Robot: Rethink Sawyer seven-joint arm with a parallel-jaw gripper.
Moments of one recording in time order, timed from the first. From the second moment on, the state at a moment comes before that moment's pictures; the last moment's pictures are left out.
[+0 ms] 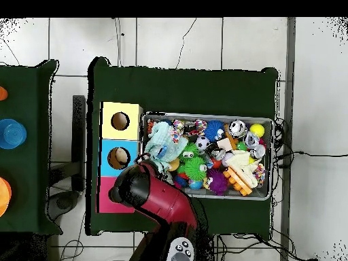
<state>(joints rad) 0.13 -0.66 -0.27 1.96 0.51 0.21 2.19</state>
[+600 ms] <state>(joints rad) 0.26 -0.66 -0.38 1.96 0.62 0.26 2.27</state>
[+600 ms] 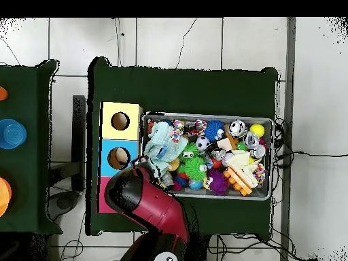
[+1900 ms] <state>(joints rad) 0.17 -0.66 -0.39 1.97 0.78 0.35 2.48</state>
